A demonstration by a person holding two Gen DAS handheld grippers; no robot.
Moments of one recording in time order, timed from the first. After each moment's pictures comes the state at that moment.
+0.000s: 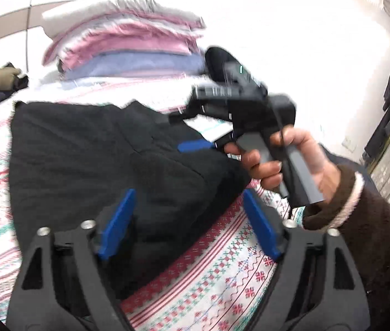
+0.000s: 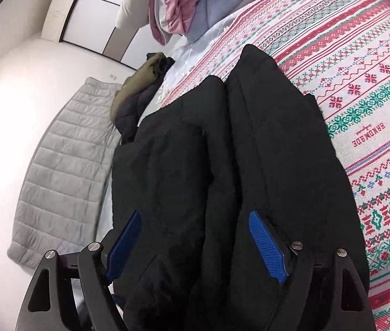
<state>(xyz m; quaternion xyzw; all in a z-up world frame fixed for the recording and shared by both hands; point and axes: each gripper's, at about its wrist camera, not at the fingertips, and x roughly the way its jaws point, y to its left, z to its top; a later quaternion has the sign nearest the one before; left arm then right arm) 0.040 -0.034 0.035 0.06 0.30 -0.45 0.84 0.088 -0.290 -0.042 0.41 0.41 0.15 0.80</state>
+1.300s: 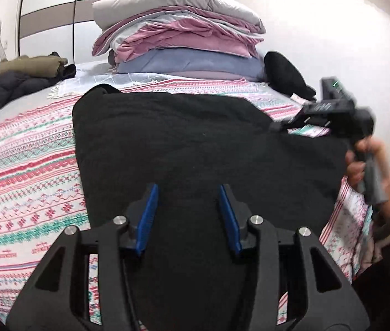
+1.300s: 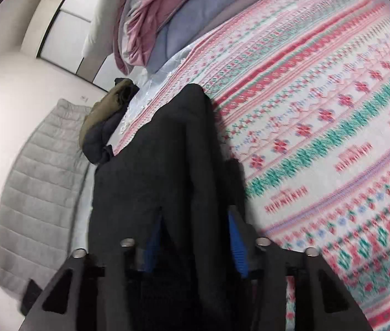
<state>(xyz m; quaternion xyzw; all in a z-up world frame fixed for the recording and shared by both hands) 0.111 -0.060 -0.015 0.05 0.31 -0.33 0.89 0.083 -0.374 -0.055 0.40 0.40 0.06 0.82</state>
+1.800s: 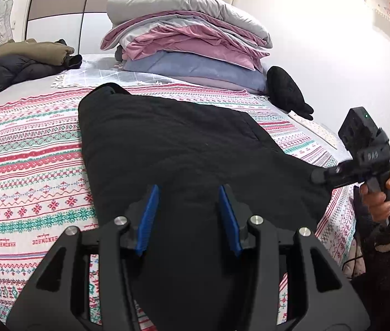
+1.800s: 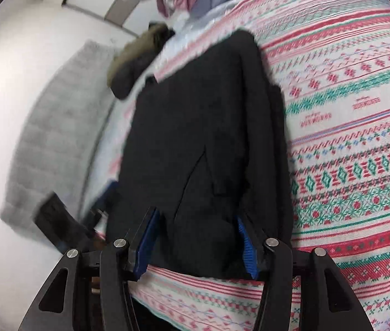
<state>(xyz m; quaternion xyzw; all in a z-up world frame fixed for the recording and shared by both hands) 0.118 -0.035 -0.002 -0.01 0.32 -0.33 0.89 0.033 -0.324 -0.030 0.32 0.49 0.18 0.79</state>
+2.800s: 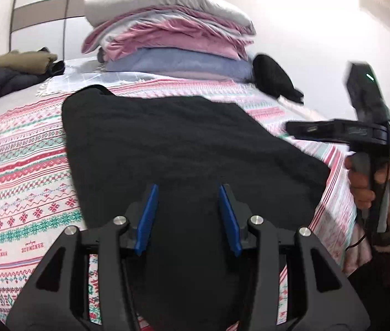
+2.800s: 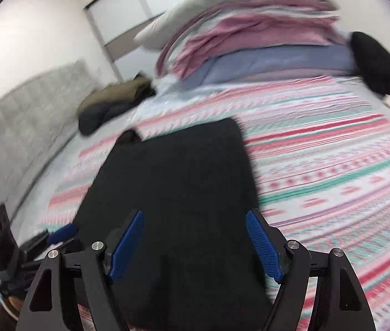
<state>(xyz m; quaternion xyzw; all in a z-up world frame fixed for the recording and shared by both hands) 0.103 -0.070 -0.008 0.05 0.32 -0.36 0.87 0.036 -0.296 0.004 0.15 0.36 0.02 0.92</state>
